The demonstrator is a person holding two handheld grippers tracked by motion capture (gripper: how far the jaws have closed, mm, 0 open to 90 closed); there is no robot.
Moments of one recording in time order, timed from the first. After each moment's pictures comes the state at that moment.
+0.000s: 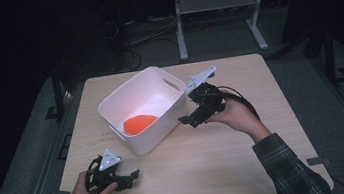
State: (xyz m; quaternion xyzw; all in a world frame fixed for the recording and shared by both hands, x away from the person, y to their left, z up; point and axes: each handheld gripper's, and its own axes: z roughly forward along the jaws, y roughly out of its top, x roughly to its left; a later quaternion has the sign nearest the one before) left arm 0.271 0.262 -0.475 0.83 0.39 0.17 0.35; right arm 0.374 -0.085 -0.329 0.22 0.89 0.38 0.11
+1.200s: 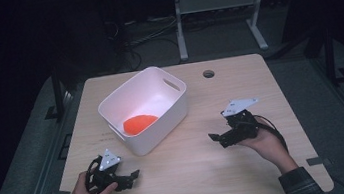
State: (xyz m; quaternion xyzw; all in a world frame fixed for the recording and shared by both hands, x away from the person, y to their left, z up) left arm 0.271 0.262 -0.475 0.83 0.39 0.17 0.35; right arm 0.329 -0.165 -0.407 0.30 0.85 0.40 0.16
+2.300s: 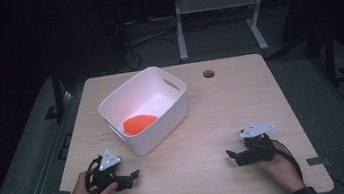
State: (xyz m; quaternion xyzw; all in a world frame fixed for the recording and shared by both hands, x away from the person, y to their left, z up) left arm 0.271 0.262 -0.475 0.83 0.39 0.17 0.35; right arm 0.290 -0.204 -0.472 0.37 0.83 0.36 0.18
